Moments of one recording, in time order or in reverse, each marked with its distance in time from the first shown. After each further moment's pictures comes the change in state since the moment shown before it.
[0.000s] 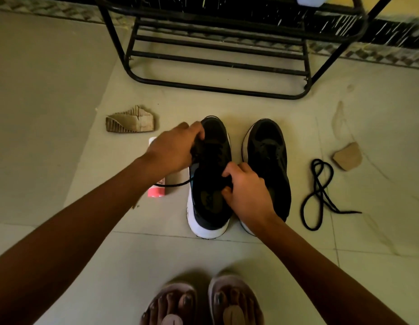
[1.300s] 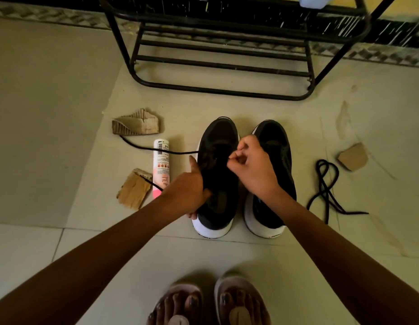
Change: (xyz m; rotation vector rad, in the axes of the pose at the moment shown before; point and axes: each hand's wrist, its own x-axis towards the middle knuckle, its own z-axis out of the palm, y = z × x) left_hand -0.040 0.023 0.042 -0.306 -0.383 -0.279; right_hand 0.041 0.010 -0.007 0.471 0.150 -0.004
